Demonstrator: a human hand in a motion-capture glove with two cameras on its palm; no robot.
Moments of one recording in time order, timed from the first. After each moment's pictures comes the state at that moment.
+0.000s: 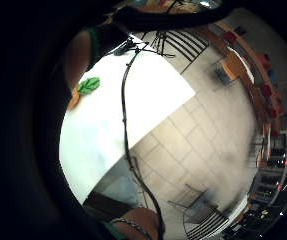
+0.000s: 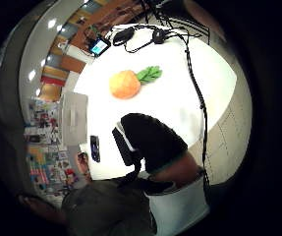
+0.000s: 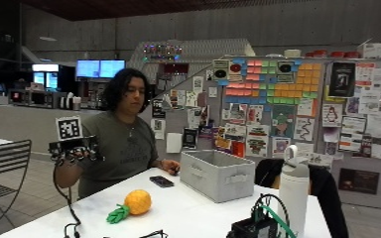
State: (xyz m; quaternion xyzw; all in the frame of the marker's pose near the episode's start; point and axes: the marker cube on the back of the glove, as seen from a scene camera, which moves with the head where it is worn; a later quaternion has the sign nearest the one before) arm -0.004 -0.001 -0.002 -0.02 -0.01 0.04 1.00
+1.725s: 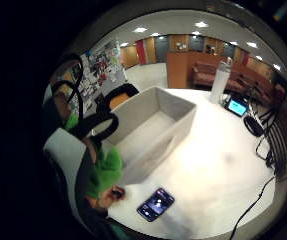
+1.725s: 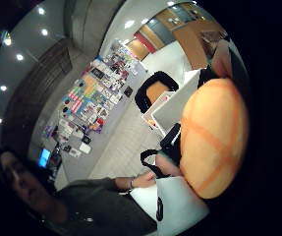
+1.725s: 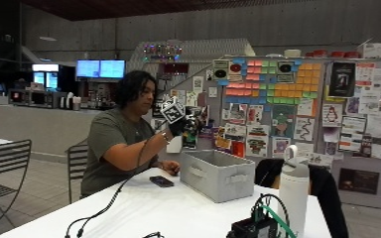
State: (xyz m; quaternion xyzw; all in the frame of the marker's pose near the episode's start) arm -0.529 0.000 -0.040 0.09 -0.30 -0.37 0.88
